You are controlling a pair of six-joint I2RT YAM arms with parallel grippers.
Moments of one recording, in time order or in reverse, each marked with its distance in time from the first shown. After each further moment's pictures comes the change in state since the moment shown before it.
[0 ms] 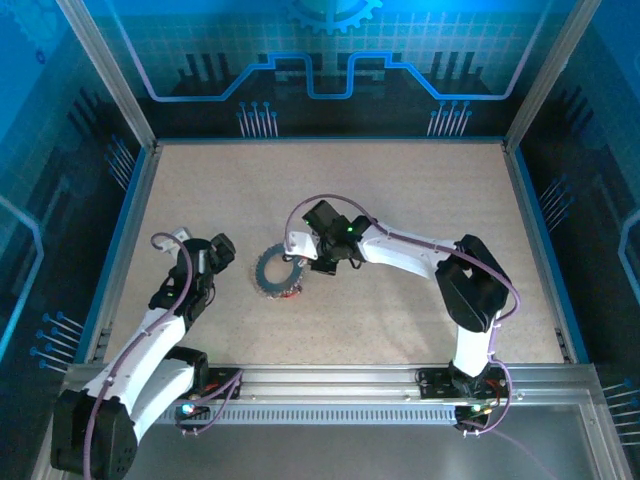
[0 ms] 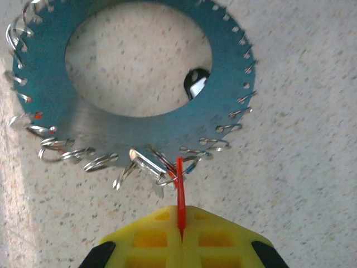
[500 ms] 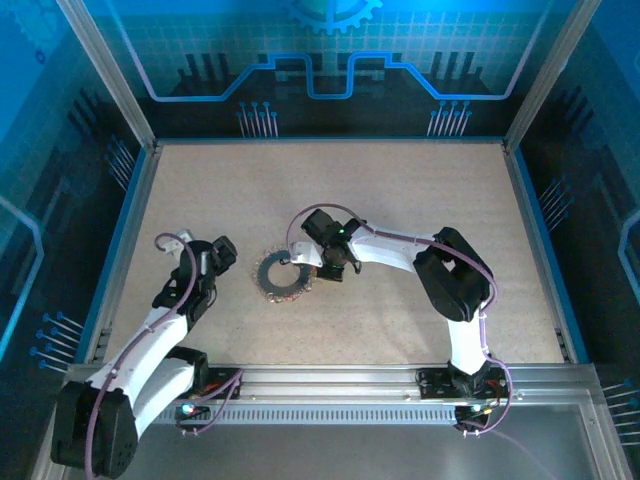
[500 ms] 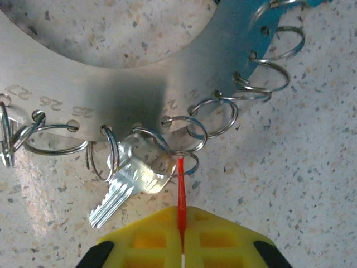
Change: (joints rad) left arm 0.000 0.035 -0.032 0.060 0.003 0.018; right arm -0.014 0.122 0.027 -0.089 0.090 0.007
